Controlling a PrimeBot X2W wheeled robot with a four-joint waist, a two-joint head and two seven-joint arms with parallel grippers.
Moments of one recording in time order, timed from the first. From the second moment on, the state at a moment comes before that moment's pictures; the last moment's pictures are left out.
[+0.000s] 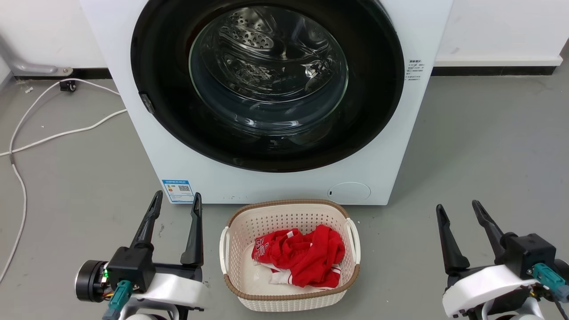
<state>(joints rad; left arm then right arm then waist) -0.03 0.10 -0.09 0.01 -0.12 -0.02 -0.24 0.01 -0.05 -0.02 0.00 0.08 0.13 -0.06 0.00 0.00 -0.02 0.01</state>
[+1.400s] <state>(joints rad) -0.01 0.06 -0.04 0.03 -0.07 -0.07 -0.26 0.02 -0.05 -0.01 0.04 0.11 0.13 -0.08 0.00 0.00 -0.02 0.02</state>
